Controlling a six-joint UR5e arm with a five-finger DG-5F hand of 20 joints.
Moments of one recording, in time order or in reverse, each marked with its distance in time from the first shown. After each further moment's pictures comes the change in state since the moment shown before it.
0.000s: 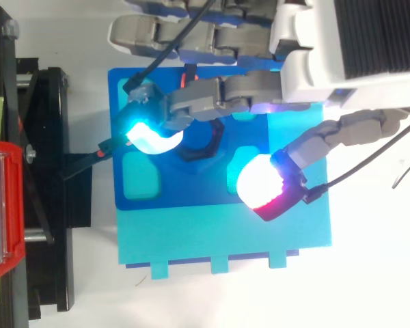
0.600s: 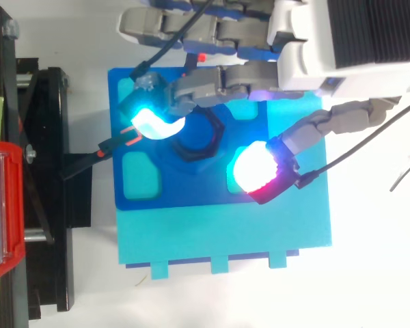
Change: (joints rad) arm -0.013 -0.001 -0.062 0.069 0.006 0.002
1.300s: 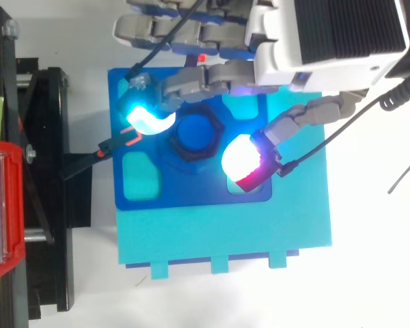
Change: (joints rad) arm -0.023 -0.051 -0.005 0.054 -0.035 0.021
